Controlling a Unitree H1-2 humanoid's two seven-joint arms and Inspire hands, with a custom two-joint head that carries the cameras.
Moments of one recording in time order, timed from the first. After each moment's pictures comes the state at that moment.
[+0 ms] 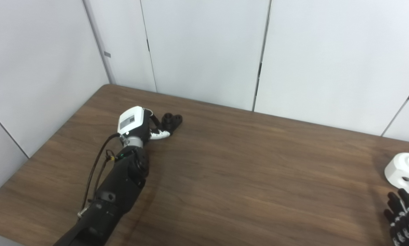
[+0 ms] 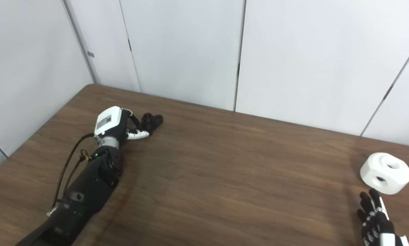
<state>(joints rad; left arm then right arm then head) -0.40 0.41 -0.06 0.35 0.68 0.46 0.16 0.13 -0.20 -0.12 -0.08 0.20 -0.06 0.19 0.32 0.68</state>
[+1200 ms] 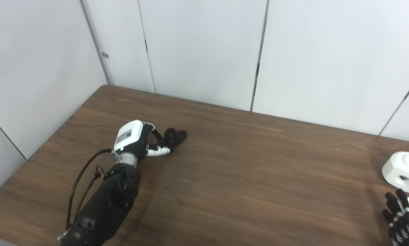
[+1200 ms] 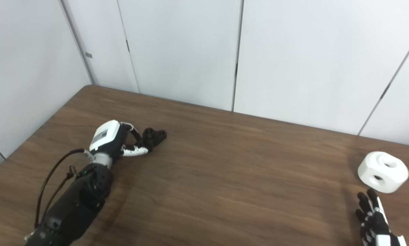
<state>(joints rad) -0.21 0.45 -0.12 0.04 0.63 0.45 0.04 0.15 -0.20 -0.12 -0.10 0.16 -0.06 0.17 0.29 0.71</state>
